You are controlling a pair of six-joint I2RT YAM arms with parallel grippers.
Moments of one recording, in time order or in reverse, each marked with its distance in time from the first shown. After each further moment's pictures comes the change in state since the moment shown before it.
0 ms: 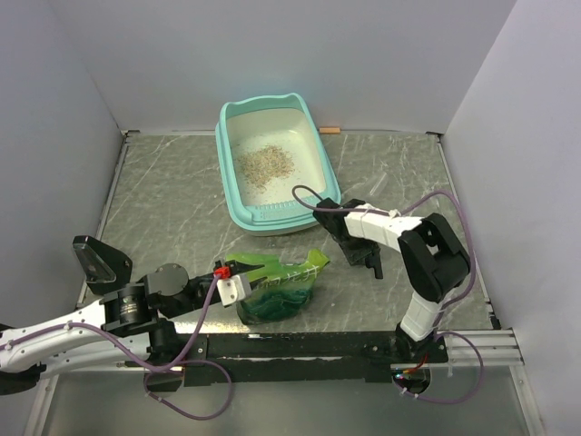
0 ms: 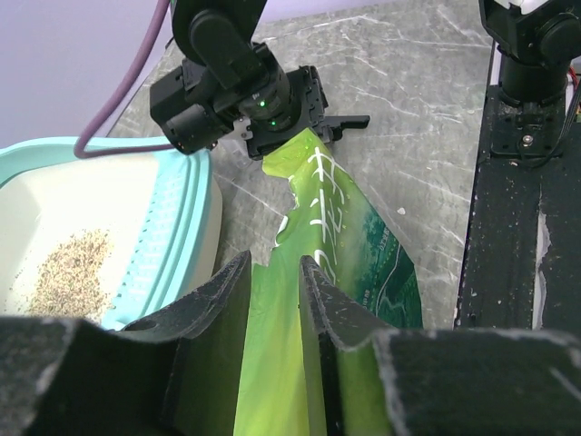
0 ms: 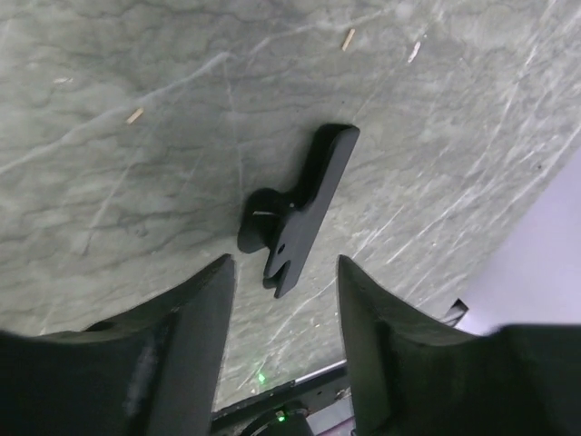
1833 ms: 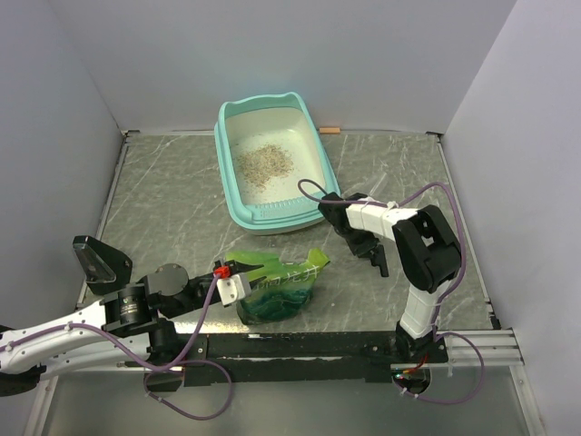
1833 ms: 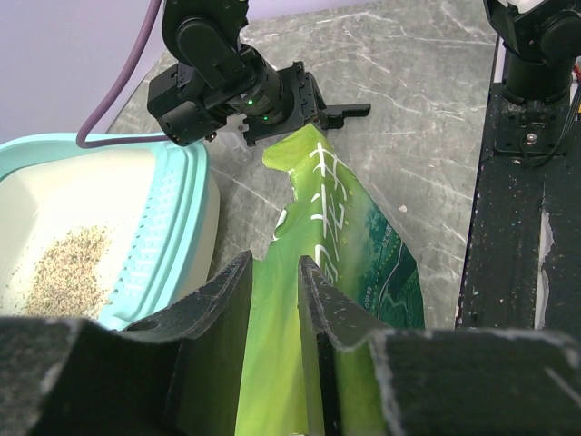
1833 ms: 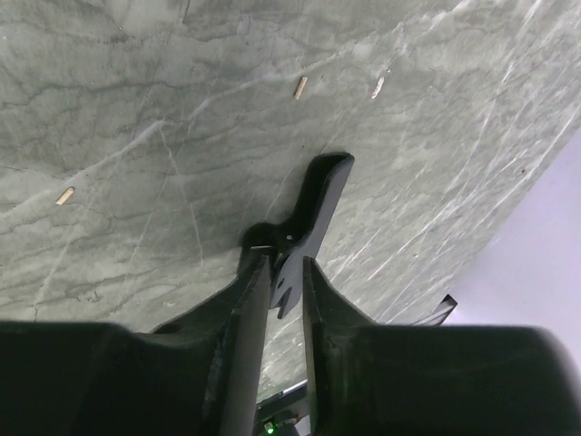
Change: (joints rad) left arm 0.010 -0.007 -0.011 0.002 0.002 -0.004; right arm -0.073 0.092 0.051 0.001 0.026 -0.030
